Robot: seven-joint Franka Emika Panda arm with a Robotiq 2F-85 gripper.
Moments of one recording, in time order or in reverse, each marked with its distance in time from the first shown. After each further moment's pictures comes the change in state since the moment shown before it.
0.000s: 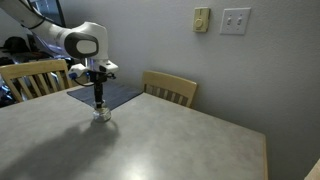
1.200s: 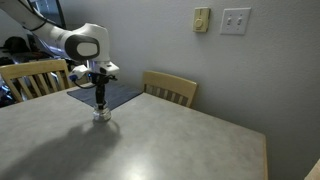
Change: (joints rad) arm 0.000 0.001 -0.016 -0.018 0.015 0.044 0.052
